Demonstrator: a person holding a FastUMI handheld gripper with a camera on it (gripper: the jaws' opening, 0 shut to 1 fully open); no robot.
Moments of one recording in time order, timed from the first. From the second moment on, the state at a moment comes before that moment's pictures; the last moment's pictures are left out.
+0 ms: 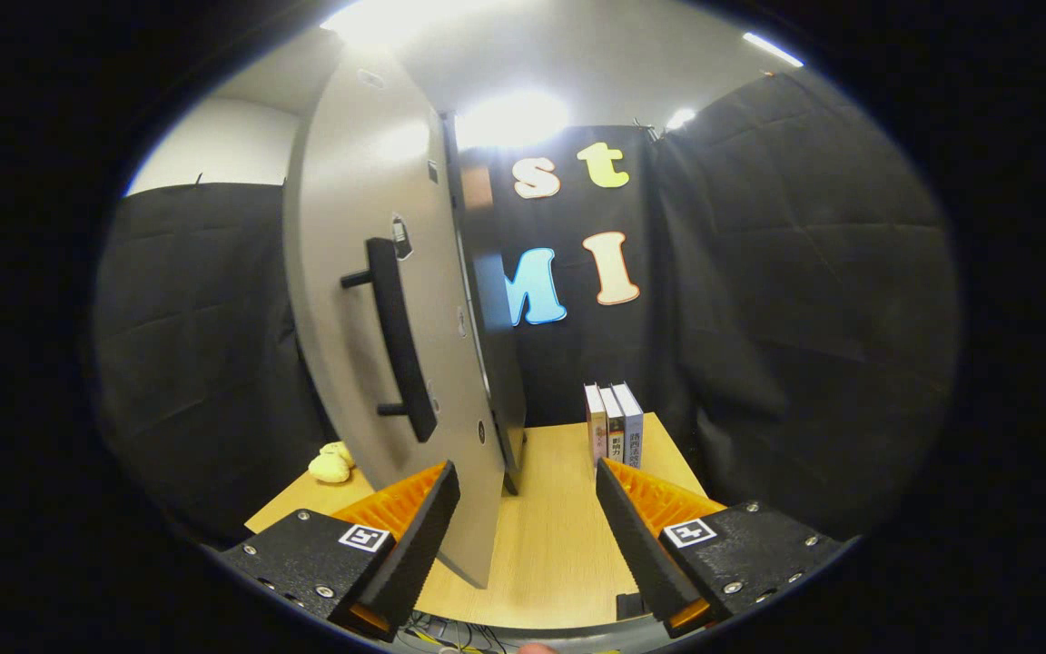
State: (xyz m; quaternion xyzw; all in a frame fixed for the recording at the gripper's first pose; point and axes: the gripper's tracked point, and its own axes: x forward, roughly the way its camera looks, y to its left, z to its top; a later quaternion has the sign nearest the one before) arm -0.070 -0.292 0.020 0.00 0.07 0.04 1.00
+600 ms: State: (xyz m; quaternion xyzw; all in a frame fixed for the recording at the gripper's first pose) arm -0.049 -0.241 0.031 -0.06 0.06 0.07 0.99
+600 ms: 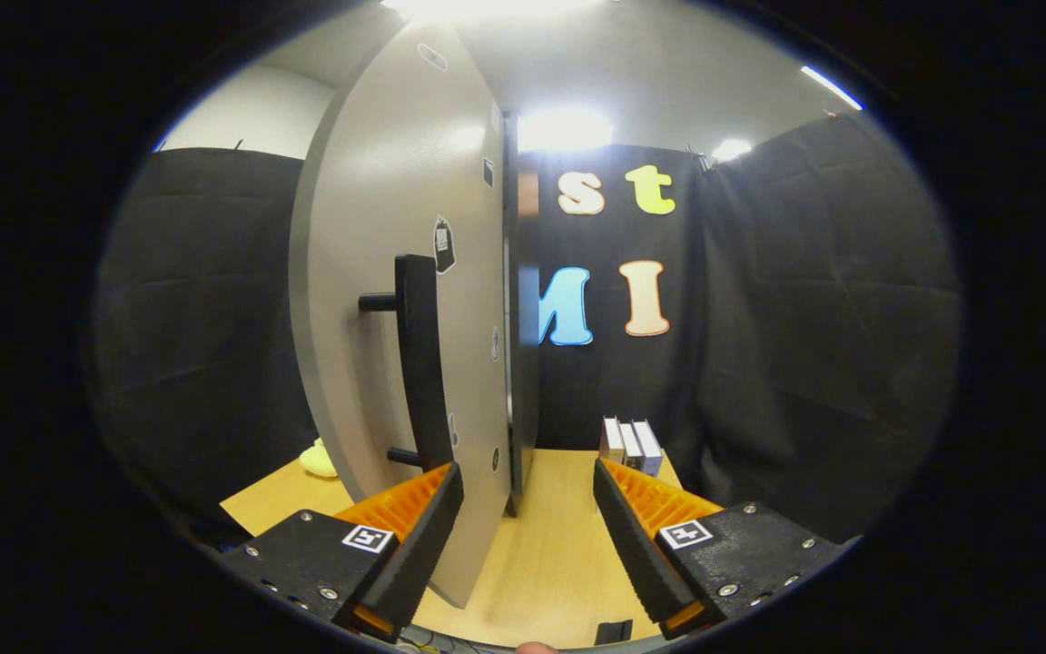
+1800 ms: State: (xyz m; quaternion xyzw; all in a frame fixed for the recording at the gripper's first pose) arm -0.025 -0.053 0.007 0.01 0.02 0.04 1.00
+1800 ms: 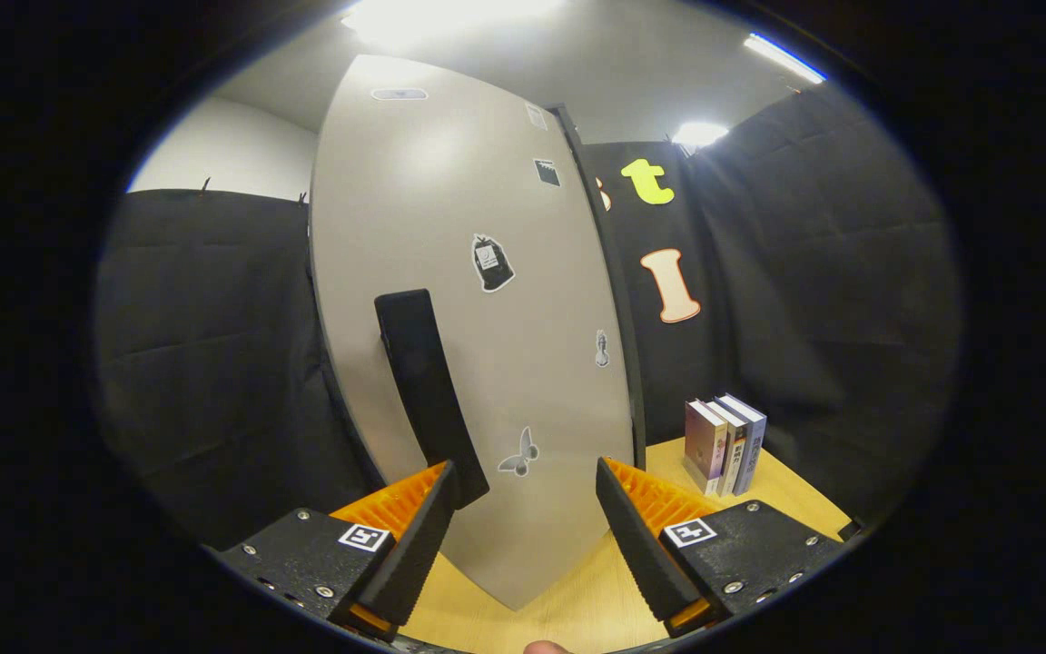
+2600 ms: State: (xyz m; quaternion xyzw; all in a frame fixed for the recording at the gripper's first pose) arm 0.000 -0.014 0.000 -0.01 0.03 0.08 1.00
